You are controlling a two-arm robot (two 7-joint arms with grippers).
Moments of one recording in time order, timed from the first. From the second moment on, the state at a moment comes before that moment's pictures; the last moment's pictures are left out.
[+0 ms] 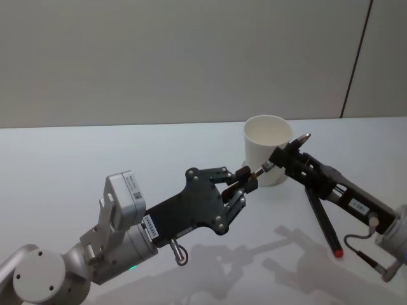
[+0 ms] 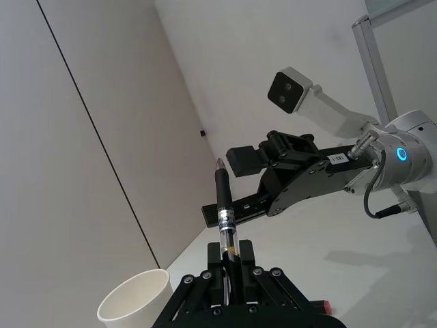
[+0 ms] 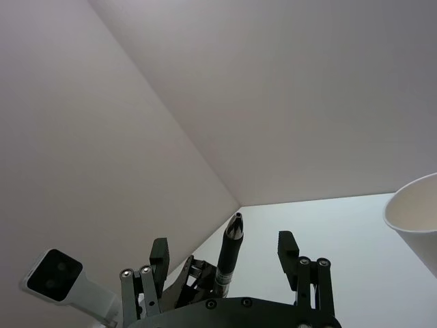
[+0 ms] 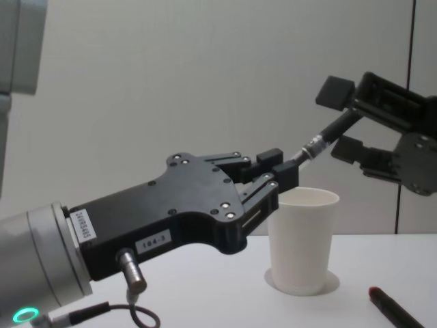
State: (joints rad) left arm -0.17 0.46 0.45 -1.60 -0.38 -0.39 -0.66; right arm 0.00 0.44 -0.25 -1.79 1.09 0.24 0.59
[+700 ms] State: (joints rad) left arm -0.17 0.46 0.45 -1.60 -0.38 -0.39 -0.66; right arm 0.01 0.43 -0.27 -1.79 1.08 0.22 0.56
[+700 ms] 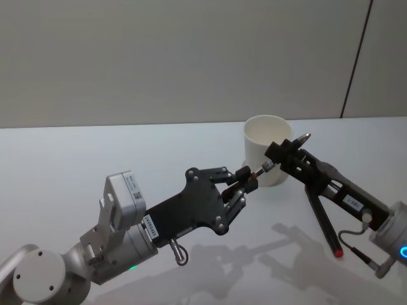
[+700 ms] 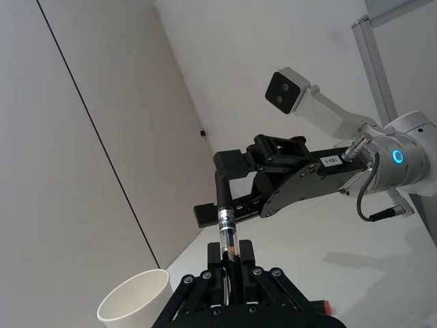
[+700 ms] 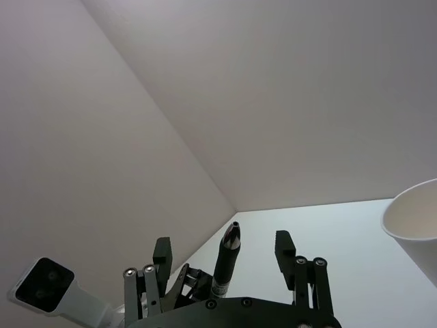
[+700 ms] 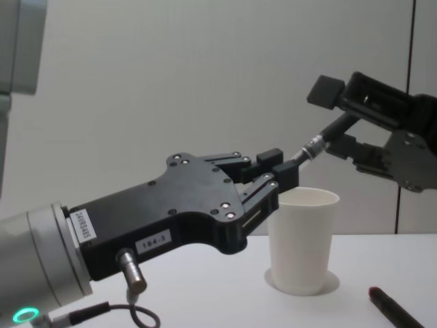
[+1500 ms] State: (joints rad) left arm -0.17 0.46 0.45 -1.60 -0.38 -0.39 -0.66; right arm 0.01 0.43 -0.27 -1.79 1.08 0.21 0.55
